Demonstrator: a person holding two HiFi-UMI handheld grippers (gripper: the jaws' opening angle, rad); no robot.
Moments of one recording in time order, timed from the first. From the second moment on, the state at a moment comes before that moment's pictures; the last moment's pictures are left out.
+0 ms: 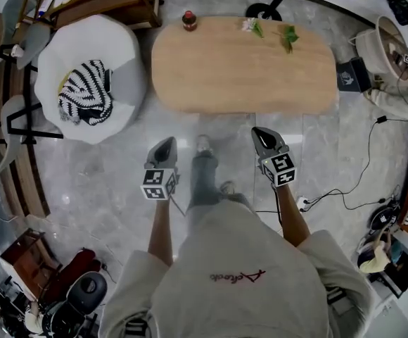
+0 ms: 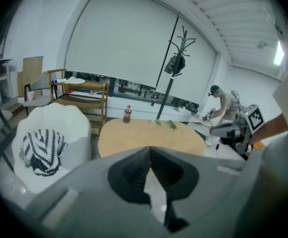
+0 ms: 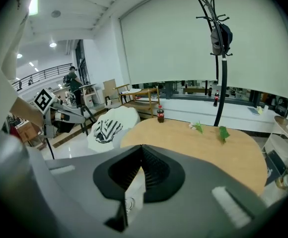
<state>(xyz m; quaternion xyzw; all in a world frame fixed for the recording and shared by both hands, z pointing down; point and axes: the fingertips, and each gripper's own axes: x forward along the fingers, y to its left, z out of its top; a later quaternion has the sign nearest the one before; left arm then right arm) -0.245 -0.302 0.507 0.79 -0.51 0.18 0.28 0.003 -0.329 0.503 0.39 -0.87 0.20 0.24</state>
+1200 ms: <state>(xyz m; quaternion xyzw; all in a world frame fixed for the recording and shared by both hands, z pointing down) -0.268 -0.295 0.918 0.79 -0.53 0.20 0.23 0.057 -0.333 0.896 0.42 -0.86 0.15 0.22</state>
